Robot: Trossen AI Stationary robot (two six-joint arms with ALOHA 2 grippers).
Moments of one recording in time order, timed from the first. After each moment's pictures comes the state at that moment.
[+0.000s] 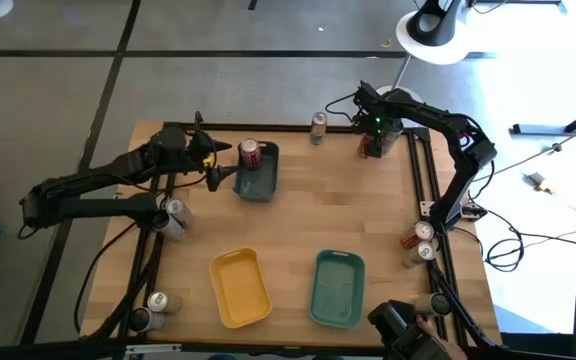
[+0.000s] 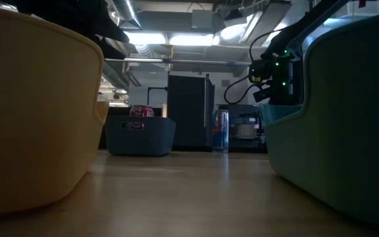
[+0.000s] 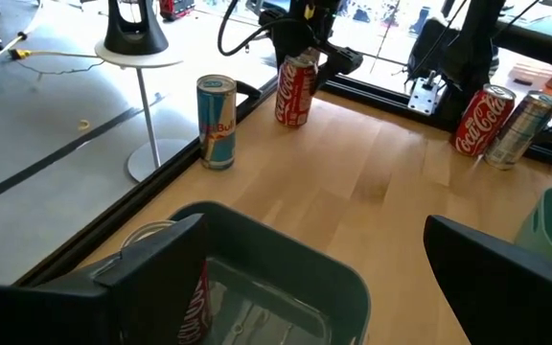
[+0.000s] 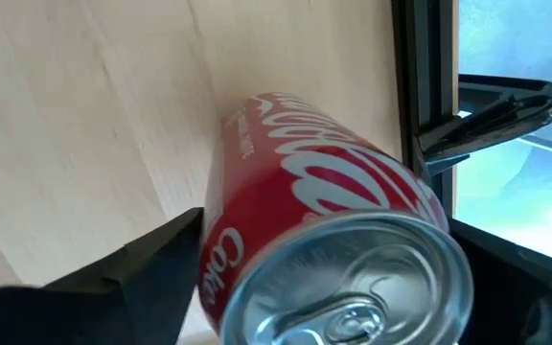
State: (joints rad) left arm 0.44 0.76 0.66 -0.25 0.02 -0.10; right arm -0.90 1.77 1.33 -0.99 0.10 -0.70
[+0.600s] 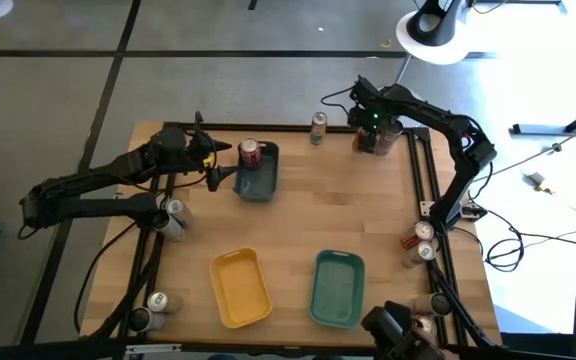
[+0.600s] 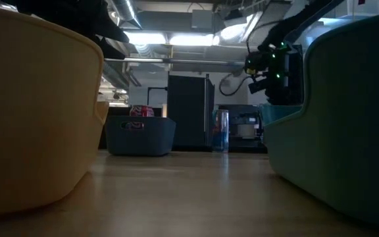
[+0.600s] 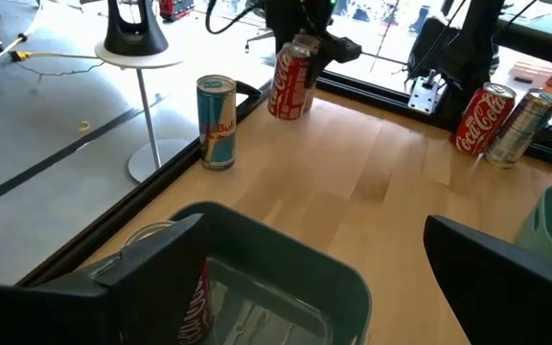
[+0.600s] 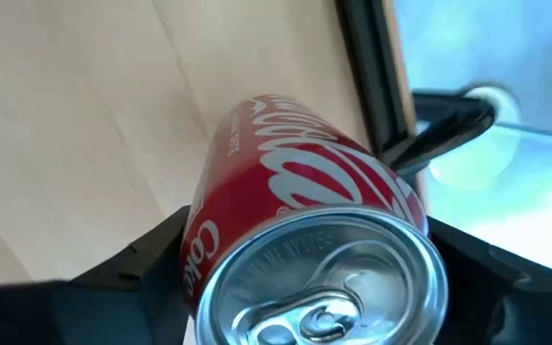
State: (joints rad) left arm 0.44 0.76 0.66 -0.25 0.02 -0.09; right arm -0.84 1.75 1.43 -1.03 0.09 -0.56
